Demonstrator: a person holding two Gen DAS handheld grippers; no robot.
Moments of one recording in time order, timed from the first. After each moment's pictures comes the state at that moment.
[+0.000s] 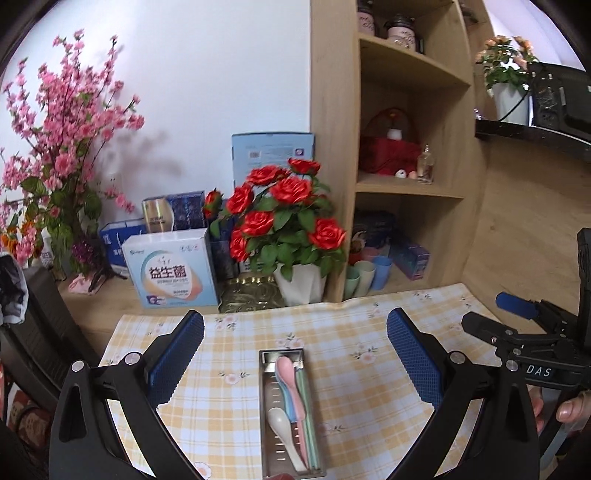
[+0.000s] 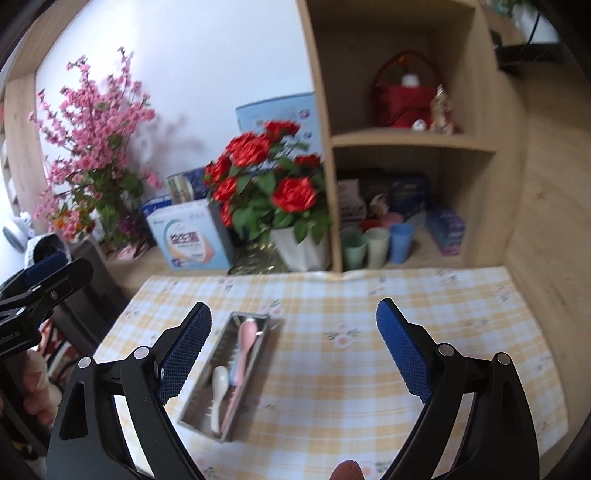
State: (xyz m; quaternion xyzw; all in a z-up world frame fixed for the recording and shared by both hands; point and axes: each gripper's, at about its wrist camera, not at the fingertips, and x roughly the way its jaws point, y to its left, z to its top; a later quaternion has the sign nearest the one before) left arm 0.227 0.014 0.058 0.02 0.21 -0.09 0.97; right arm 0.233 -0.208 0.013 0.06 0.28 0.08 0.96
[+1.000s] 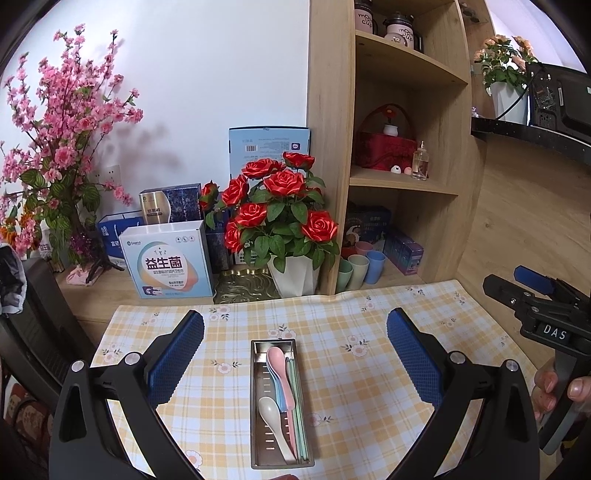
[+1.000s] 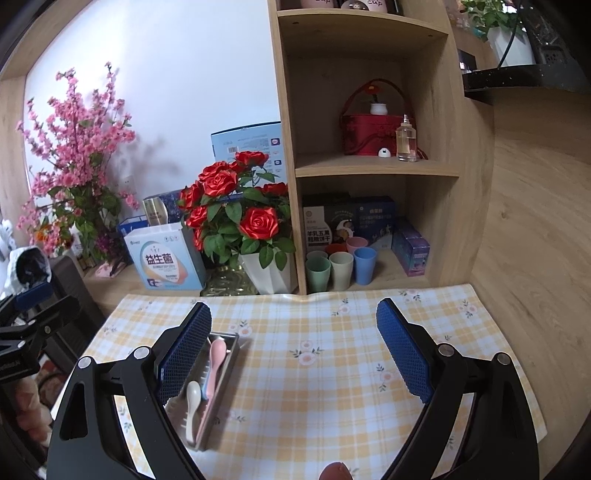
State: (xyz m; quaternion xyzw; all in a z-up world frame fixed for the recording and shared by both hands) left arm 0.218 0.012 0.052 0.01 0.23 -0.09 0.97; right arm 0.215 -0.230 0.033 0.05 0.25 0.03 0.97
